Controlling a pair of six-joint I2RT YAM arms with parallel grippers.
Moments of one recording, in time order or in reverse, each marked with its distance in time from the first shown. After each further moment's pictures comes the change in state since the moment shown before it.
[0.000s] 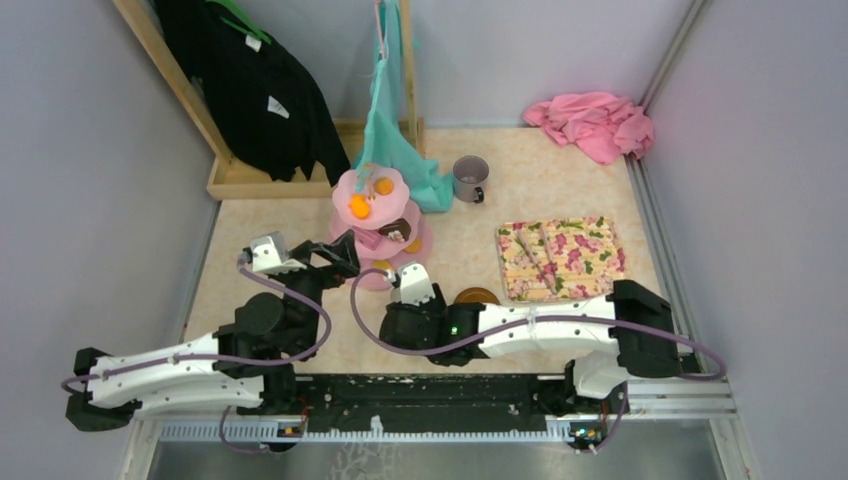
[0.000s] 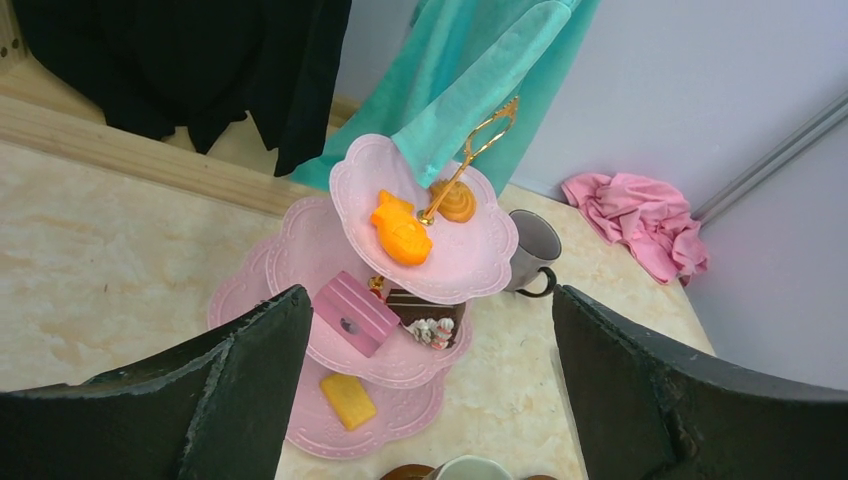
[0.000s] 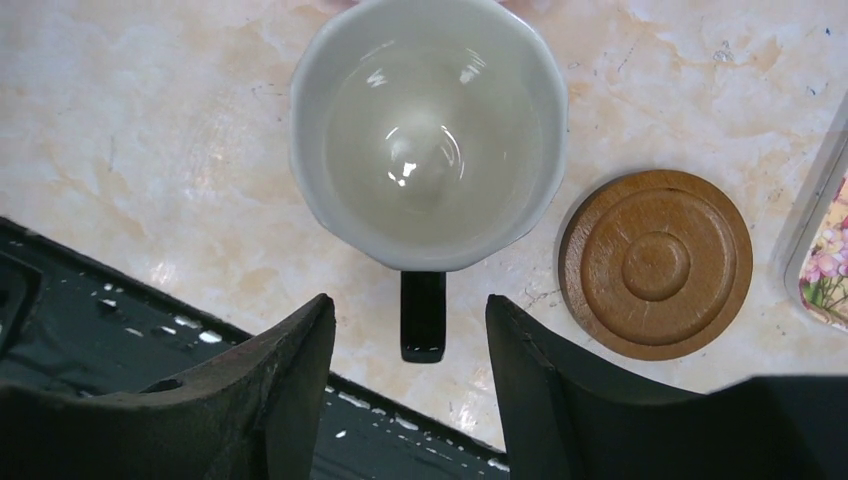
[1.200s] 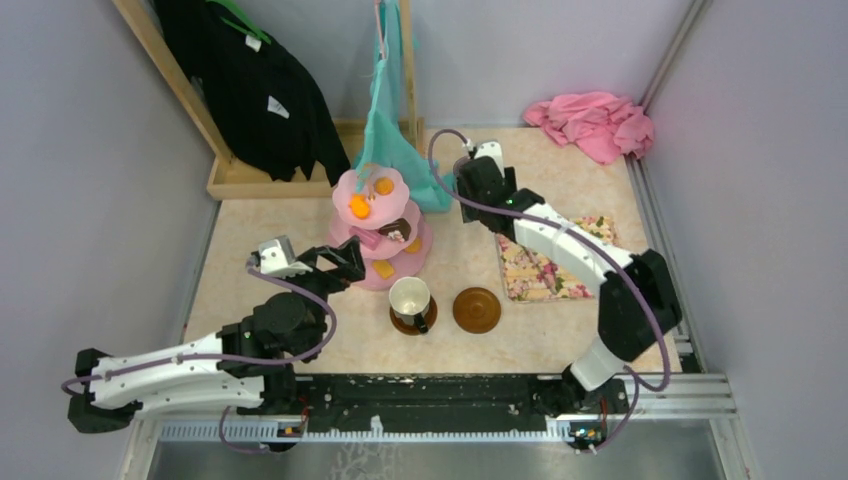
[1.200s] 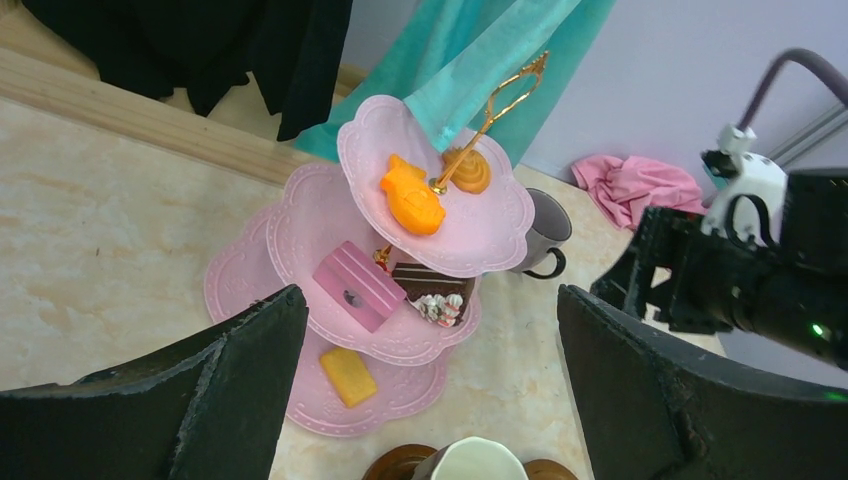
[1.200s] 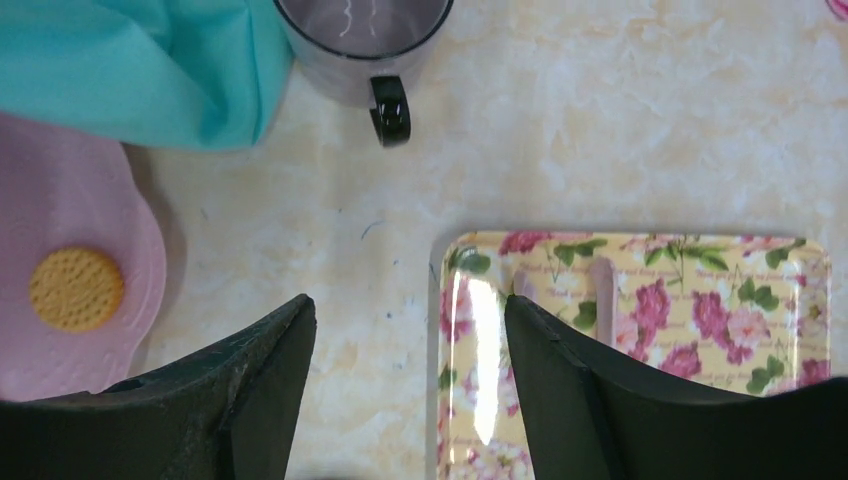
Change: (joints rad) left arm 0.016 -0.004 -0.007 -0.186 -0.007 -0.207; right arm -0.809 0.021 0.135 0.180 -0.155 -0.520
